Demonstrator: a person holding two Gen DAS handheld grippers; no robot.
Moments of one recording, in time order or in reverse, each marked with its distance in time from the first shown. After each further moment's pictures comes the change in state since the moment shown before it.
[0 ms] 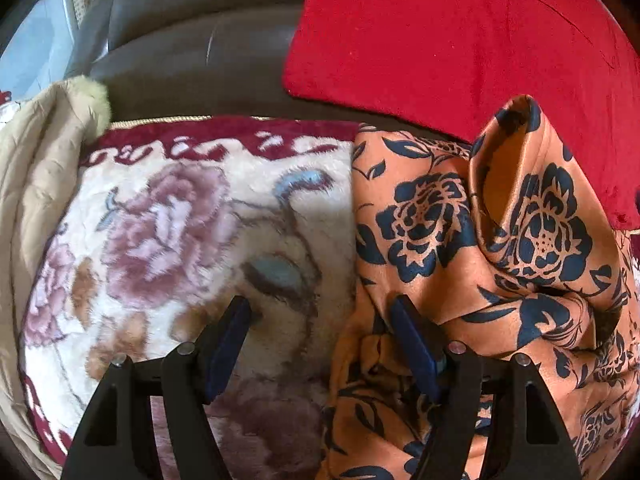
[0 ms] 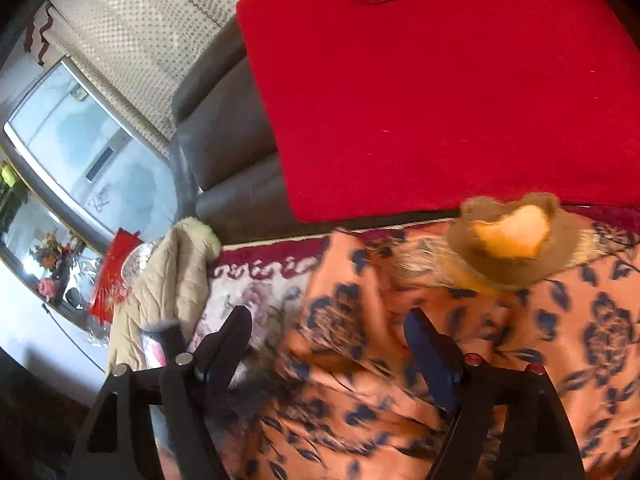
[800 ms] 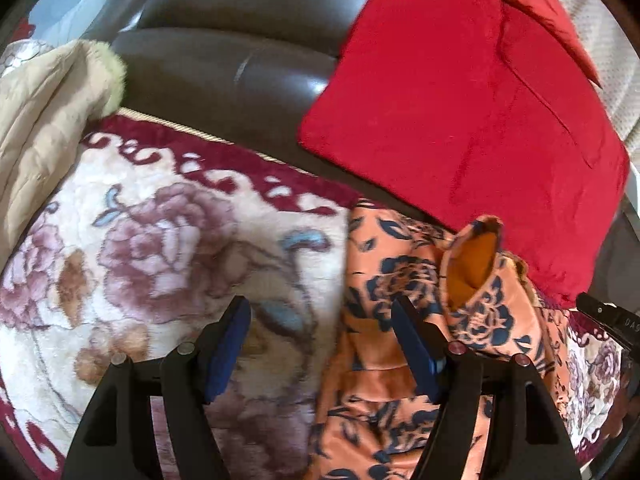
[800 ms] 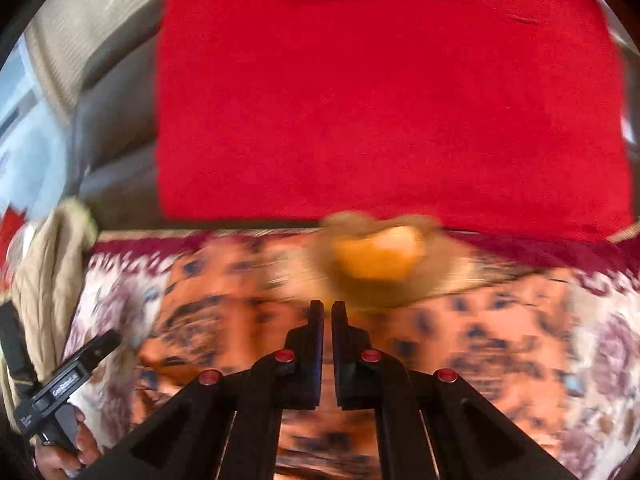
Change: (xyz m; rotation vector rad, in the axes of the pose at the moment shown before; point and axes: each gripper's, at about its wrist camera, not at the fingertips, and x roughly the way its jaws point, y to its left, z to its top) left arm -0.032 0.037 0.006 -0.186 -0.123 -0.211; right arm -0.024 -0.047 0.018 -0.056 -0.003 -0.494
